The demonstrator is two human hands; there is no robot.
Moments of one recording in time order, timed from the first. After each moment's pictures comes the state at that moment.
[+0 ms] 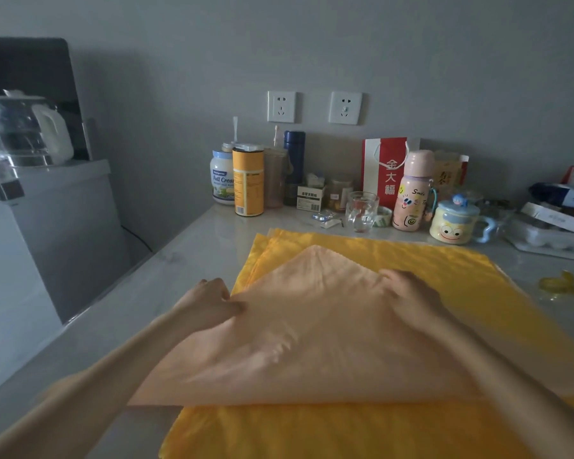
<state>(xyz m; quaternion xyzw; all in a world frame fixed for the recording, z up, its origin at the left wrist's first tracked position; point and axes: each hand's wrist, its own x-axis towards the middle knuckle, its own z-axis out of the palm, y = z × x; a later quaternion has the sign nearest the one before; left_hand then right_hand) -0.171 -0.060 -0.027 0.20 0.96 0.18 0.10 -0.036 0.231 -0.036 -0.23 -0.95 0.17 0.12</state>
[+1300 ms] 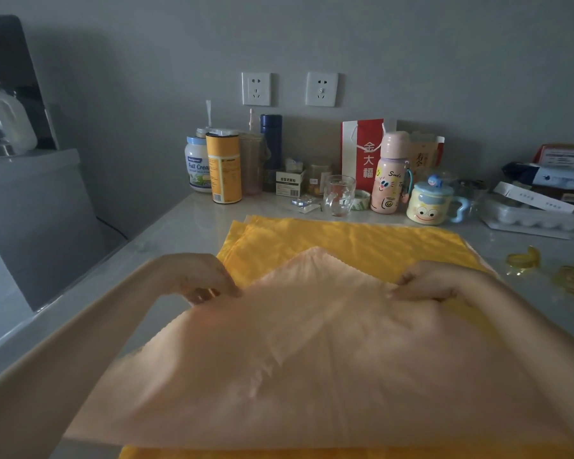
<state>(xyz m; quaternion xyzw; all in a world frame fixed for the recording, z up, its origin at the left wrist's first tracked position) -0.170 -0.028 0.012 0.21 0.88 0.26 0.34 0.002 0.276 0.006 -0.29 -0.91 0.28 -0.13</state>
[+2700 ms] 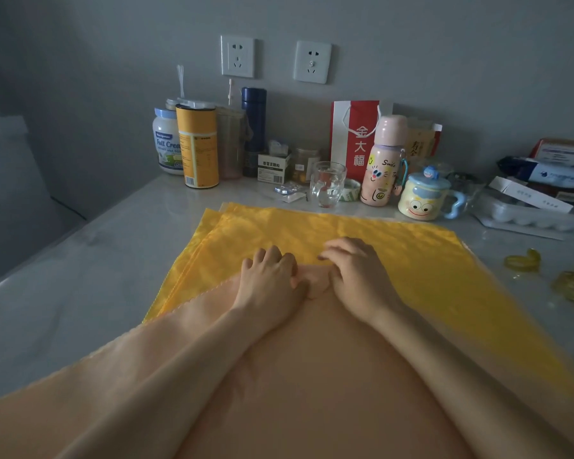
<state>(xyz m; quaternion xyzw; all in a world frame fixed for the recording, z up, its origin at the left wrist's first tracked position) -0.134 0.095 -0.060 0.37 0.91 0.18 -0.10 -0.058 0.228 -0.045 -0.08 -0.96 0.09 0.25</state>
